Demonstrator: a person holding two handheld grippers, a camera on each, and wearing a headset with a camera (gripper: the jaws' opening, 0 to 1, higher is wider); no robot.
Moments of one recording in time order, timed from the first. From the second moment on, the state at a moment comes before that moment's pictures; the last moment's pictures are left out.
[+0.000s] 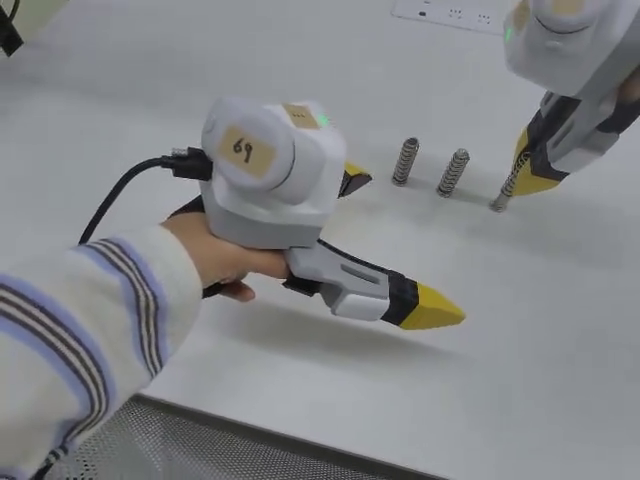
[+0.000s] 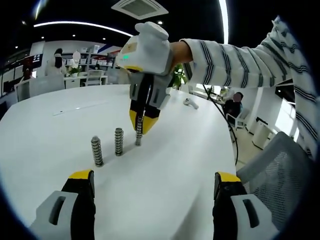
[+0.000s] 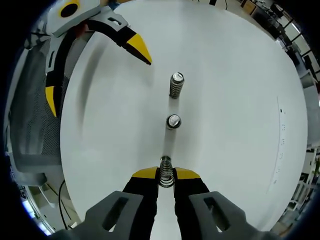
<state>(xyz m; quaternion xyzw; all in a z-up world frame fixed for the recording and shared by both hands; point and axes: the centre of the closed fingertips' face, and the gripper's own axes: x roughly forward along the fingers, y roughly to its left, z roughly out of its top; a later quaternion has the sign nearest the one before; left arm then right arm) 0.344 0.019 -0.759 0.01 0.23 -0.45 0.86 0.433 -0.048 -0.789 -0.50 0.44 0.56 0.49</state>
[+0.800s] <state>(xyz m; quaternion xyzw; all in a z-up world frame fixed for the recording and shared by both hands) 0.344 0.024 -0.755 0.01 0.23 -0.44 0.87 0.438 -0.047 -0.805 -0.51 0.44 0.57 0.48</state>
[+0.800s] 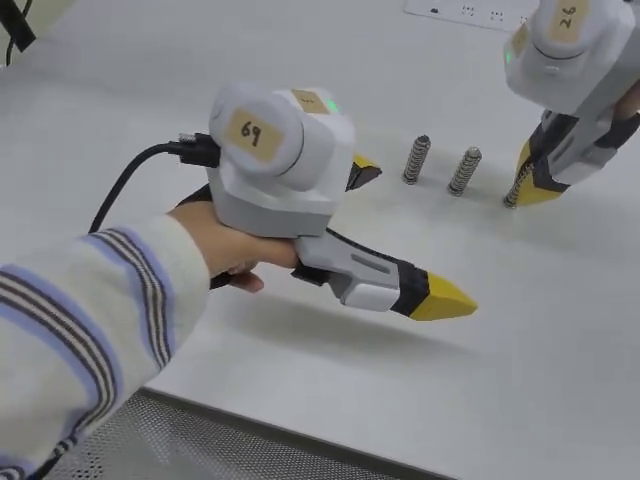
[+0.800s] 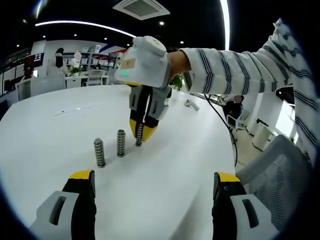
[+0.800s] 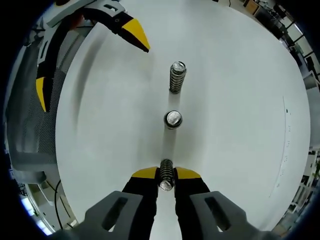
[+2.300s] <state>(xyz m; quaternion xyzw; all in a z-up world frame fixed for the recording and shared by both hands) 0.329 0.029 -0.755 0.03 0.26 -0.45 0.85 0.424 -0.064 -0.739 -0.45 0.36 0.52 0.63</state>
